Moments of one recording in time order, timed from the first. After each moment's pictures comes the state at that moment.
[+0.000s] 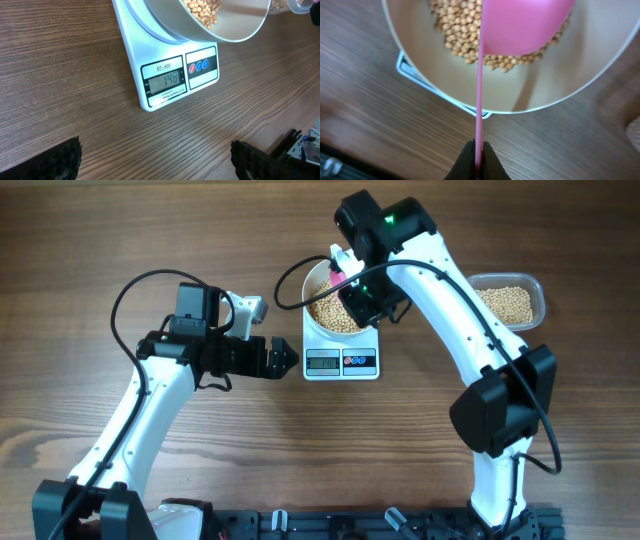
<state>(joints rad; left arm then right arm) -0.15 1.43 0.94 -0.69 0.56 -0.04 0.50 2.11 2.07 -1.52 -0.09 -0.07</state>
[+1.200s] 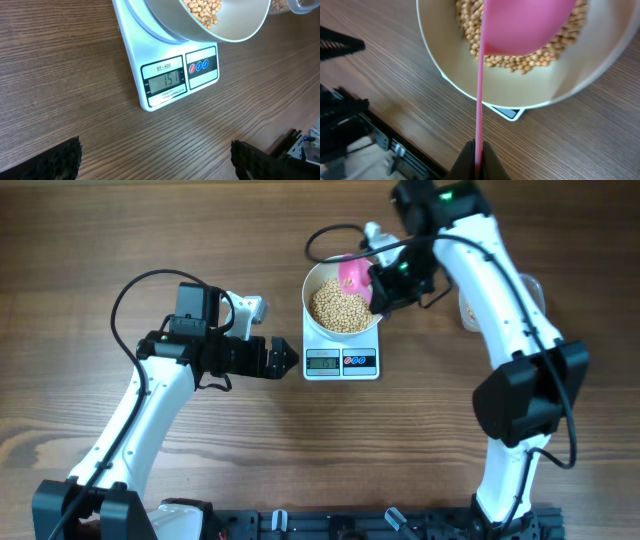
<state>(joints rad) -0.15 1.43 0.94 -0.69 0.56 -0.04 0.30 2.10 2.07 -1.54 -0.43 -0.13</state>
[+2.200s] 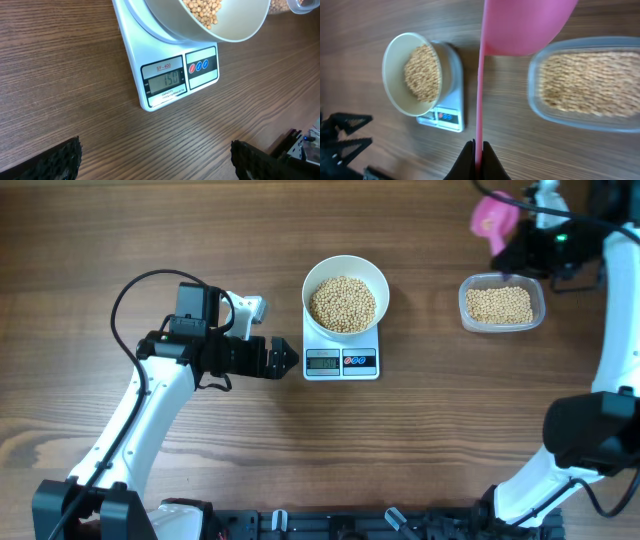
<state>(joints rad) -0.15 1.43 0.94 -0.69 0.56 -0.04 -0.21 1.91 2.09 -1.53 -0.49 -0.11</state>
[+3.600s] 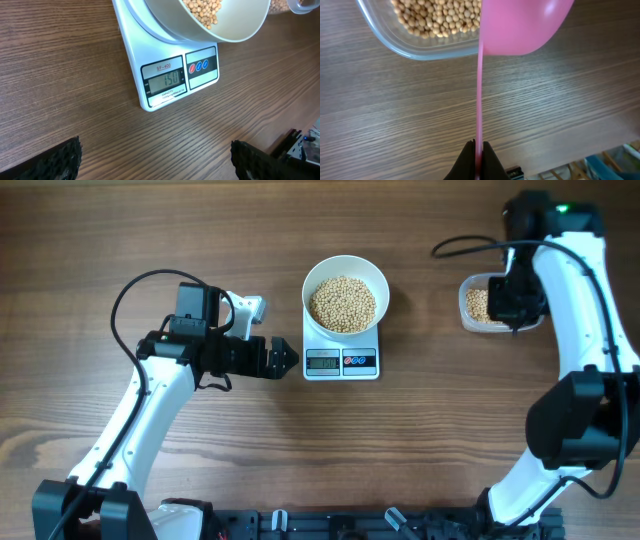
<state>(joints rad) -0.15 1.43 0.94 -0.69 0.56 -0.04 -0.01 1.91 1.76 -1.53 0.25 0.15</state>
